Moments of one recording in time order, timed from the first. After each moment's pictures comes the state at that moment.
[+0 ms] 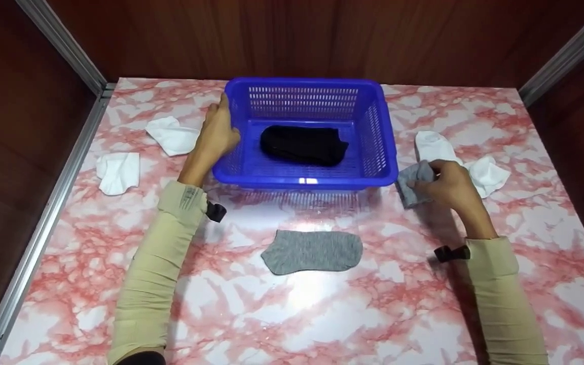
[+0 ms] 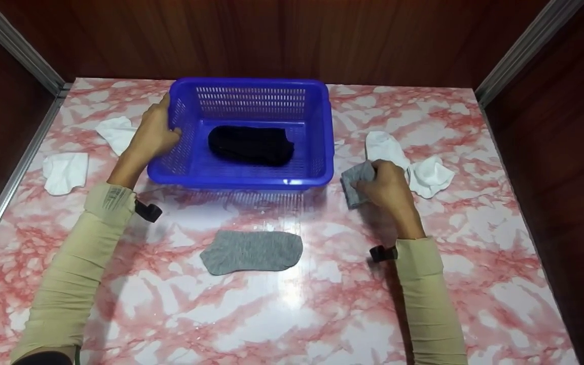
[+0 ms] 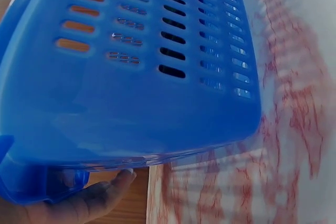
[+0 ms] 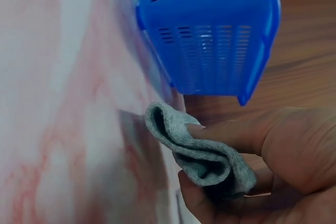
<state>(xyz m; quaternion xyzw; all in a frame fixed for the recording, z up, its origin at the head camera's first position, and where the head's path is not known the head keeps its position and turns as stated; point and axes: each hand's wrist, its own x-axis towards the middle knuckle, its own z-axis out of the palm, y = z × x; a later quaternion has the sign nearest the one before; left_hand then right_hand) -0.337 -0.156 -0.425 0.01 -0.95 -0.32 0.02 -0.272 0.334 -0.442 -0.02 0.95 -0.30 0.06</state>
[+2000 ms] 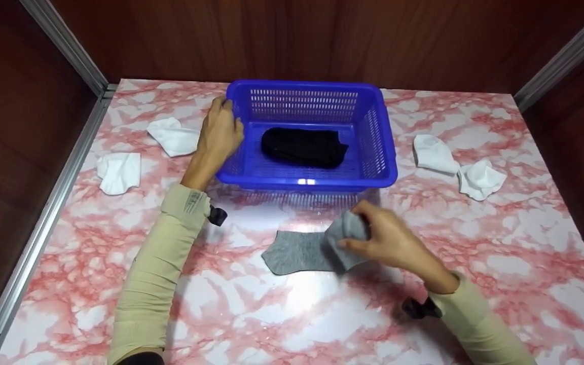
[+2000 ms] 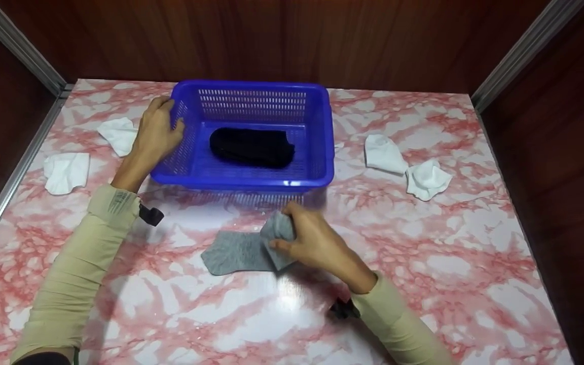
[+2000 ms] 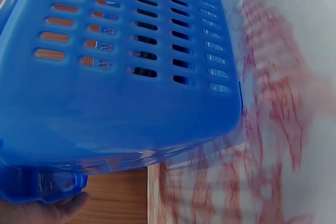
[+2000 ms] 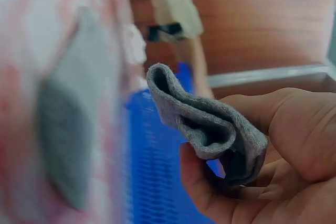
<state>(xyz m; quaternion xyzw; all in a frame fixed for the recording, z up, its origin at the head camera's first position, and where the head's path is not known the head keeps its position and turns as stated) -0.330 -0.151 -0.429 -0.04 -0.94 -0.28 0.17 -0.163 0.206 -0.423 -0.21 0.90 -0.36 0.11</state>
